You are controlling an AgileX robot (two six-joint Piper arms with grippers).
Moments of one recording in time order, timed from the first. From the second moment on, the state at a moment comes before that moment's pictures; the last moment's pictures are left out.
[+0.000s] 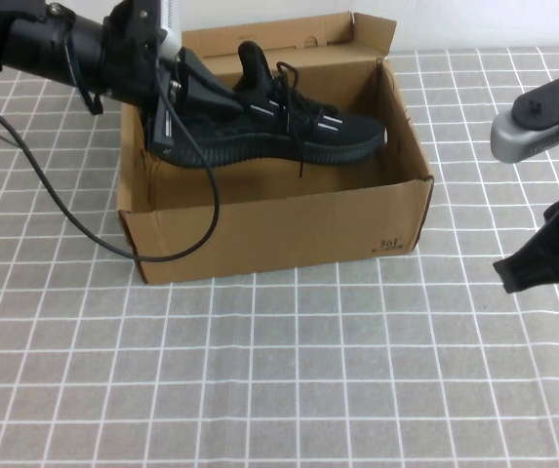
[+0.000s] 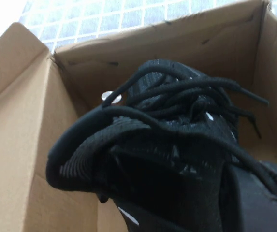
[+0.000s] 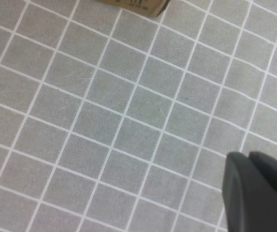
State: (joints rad) right arm 0.70 1.23 -1.17 -0.31 1.10 0.41; left arm -0.12 2.09 -1.91 -0.99 1.22 1.91
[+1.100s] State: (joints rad) right arm 0.70 1.23 -1.17 -0.30 1.10 0.41; left arm -0.12 2.18 -1.91 -0.95 1.09 1.97
